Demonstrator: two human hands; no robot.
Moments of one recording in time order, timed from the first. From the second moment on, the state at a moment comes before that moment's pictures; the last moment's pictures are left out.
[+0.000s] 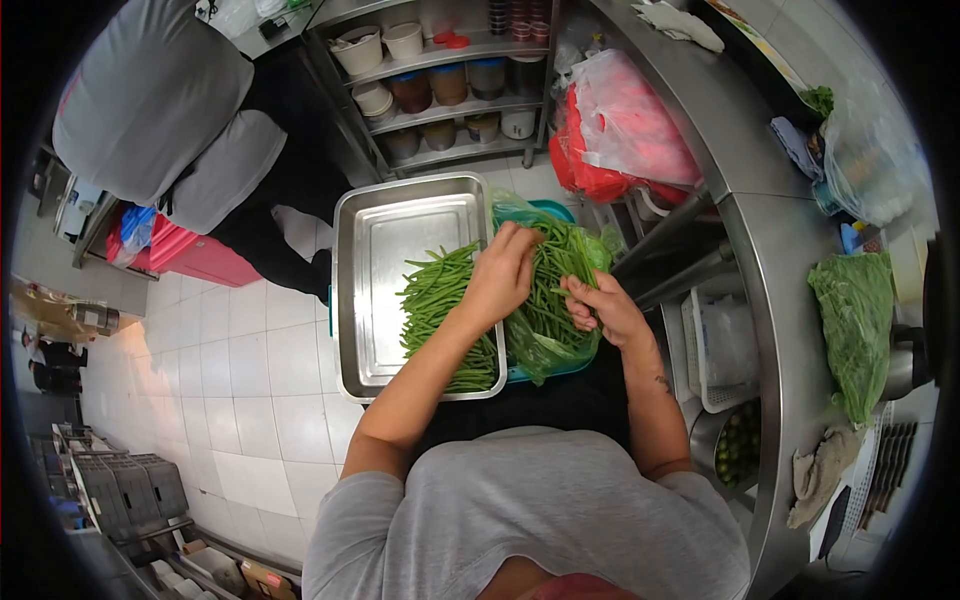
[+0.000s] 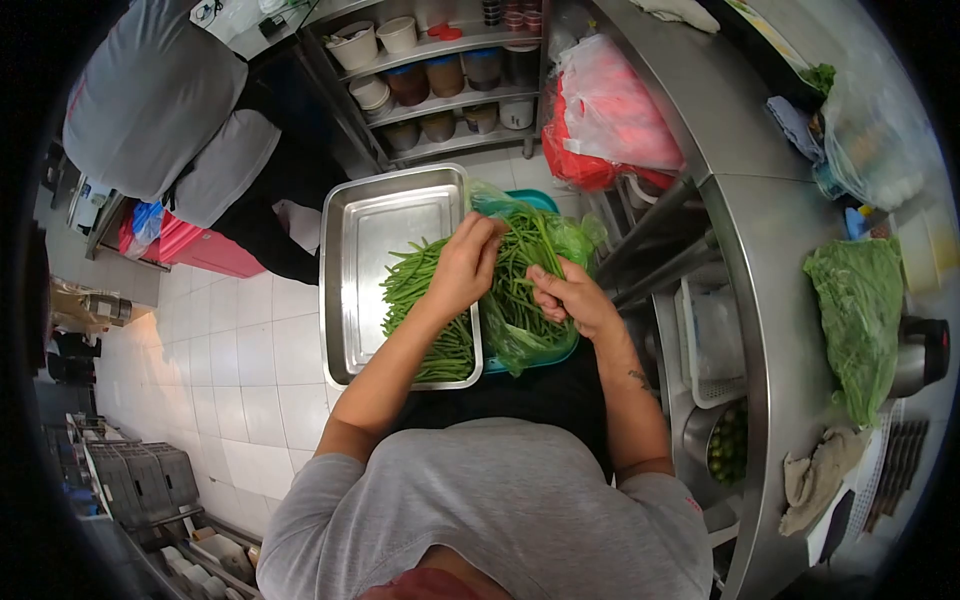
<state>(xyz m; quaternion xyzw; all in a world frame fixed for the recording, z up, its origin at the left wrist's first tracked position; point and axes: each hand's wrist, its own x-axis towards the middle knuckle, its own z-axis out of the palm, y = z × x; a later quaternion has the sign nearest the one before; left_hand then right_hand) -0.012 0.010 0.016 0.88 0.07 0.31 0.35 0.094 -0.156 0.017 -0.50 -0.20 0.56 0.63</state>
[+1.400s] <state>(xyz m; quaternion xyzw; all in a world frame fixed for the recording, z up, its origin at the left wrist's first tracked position) -0.017 -0.007 0.024 0.82 0.05 0.31 0.48 0.083 -0.142 0.021 -0.81 -0.42 0.22 0.34</state>
